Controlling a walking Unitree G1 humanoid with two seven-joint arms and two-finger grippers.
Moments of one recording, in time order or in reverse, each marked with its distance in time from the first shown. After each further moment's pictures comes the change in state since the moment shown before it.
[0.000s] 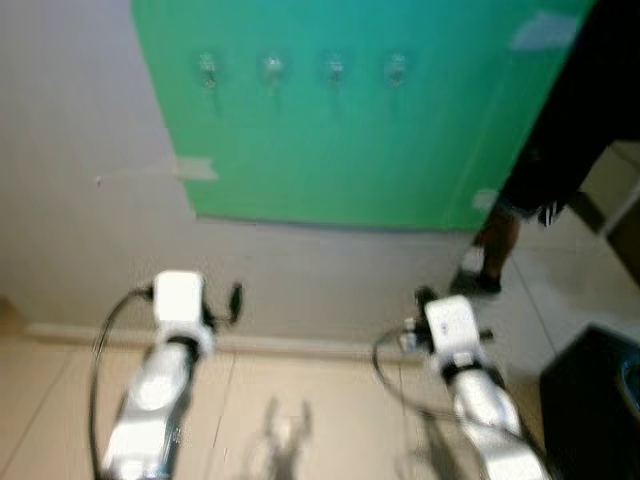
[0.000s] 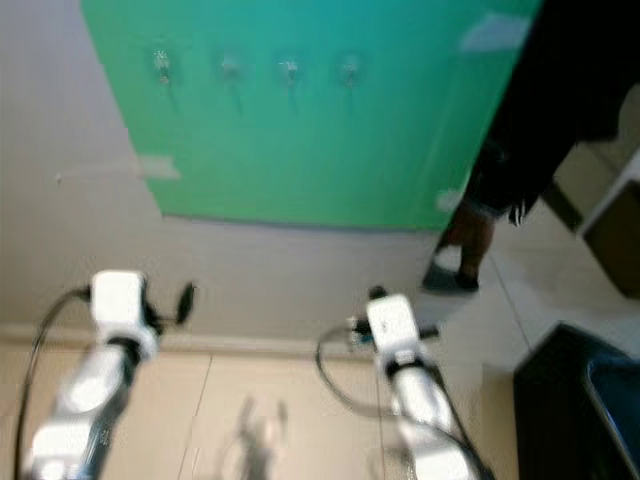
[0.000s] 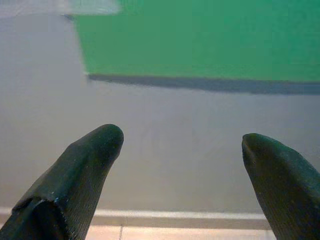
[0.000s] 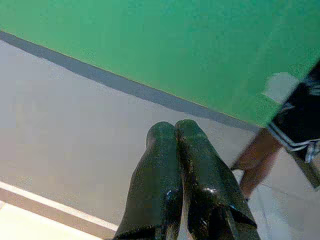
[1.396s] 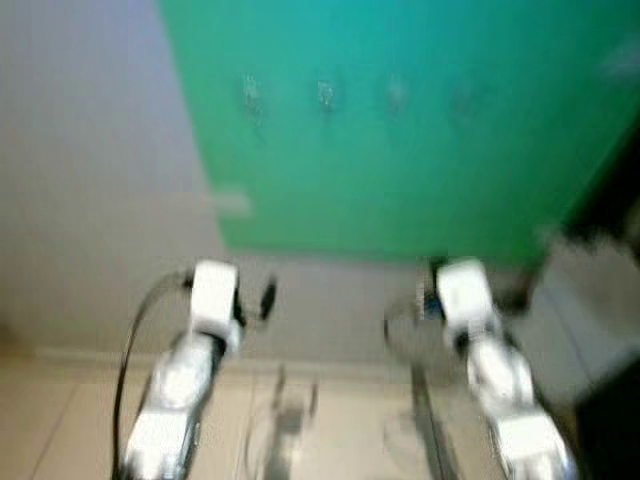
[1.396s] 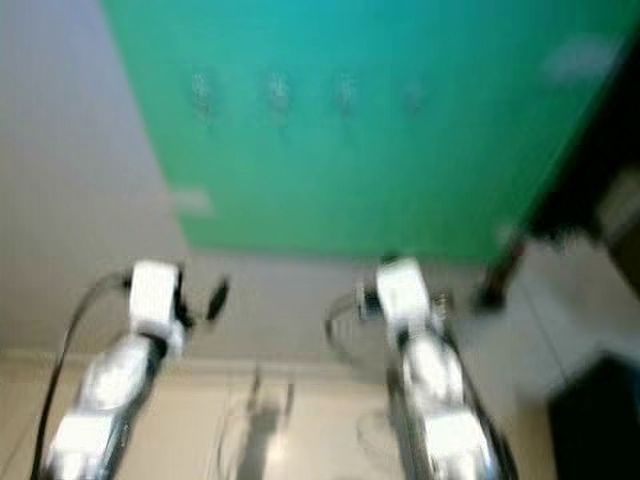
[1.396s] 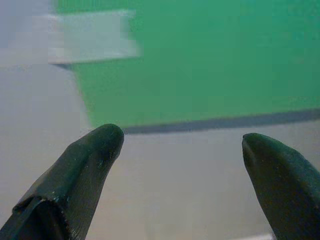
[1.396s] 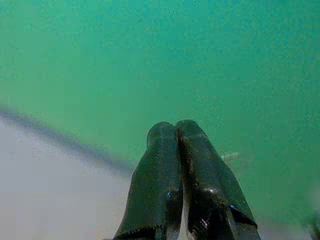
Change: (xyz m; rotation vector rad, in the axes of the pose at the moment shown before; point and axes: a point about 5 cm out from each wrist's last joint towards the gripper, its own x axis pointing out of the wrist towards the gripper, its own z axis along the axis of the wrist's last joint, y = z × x) left arm 0.004 -0.024 0.009 0.072 -0.051 -0.144; right arm 0.025 -0.018 0.048 -0.088 -0.114 -0.008
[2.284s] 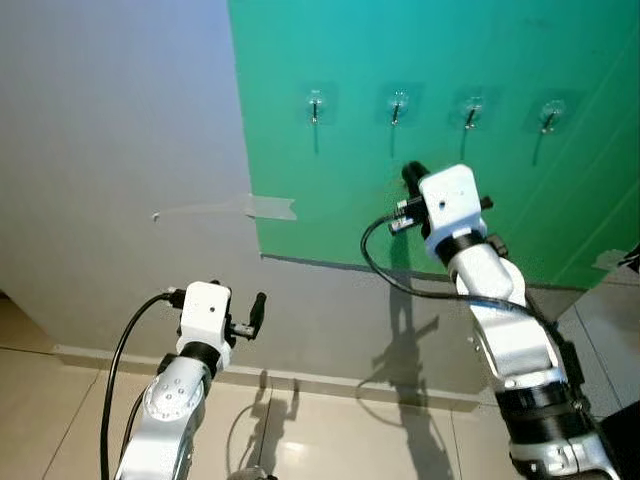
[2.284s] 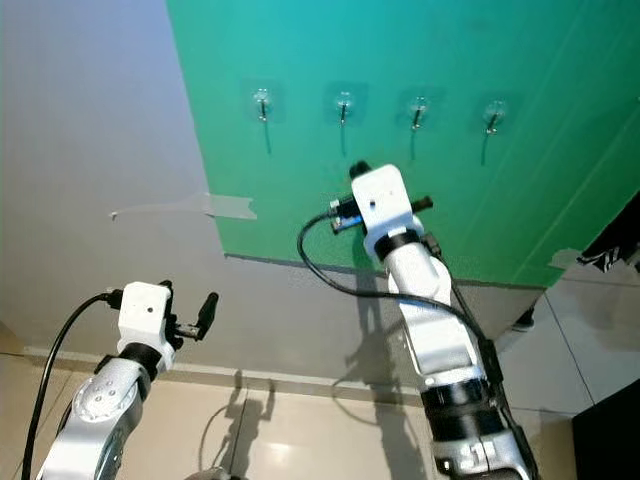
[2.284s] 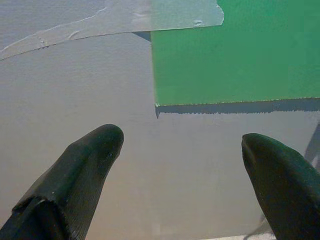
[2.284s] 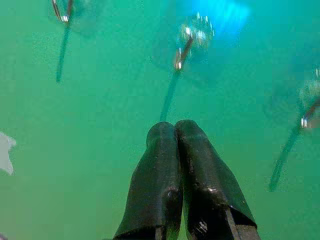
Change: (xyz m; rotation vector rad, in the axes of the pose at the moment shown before) left arm -0.019 0.000 -0.011 0.022 0.028 0.053; right arm 0.054 -0.017 0.093 -0.022 -0.240 0.084
